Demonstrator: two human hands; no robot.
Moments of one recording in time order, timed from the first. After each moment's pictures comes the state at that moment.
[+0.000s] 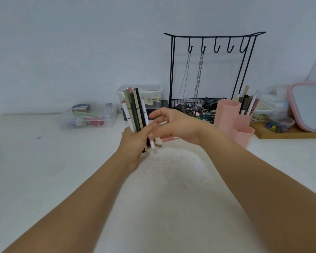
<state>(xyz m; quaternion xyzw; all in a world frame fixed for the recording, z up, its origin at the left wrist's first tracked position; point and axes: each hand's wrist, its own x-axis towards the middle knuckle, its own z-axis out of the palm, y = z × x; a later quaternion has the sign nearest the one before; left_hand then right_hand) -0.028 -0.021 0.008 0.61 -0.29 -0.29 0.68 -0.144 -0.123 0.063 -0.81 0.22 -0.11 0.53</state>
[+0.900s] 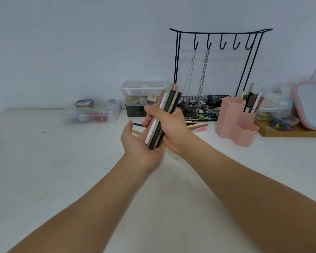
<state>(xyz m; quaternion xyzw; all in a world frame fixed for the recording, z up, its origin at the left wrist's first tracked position) -0.057 -0.008 0.017 0.23 0.00 -0.53 0.81 -0.111 -0.072 0.044 -0.54 0.19 -0.40 0.71</state>
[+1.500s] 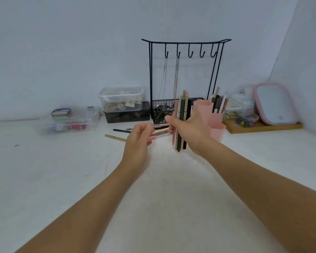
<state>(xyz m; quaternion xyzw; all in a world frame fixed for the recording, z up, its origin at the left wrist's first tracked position) -0.087 -0.019 0.009 0.58 -0.39 -0.27 0.67 -0.212 -0.115 0.048 -0.68 0.35 -0.45 0.47</state>
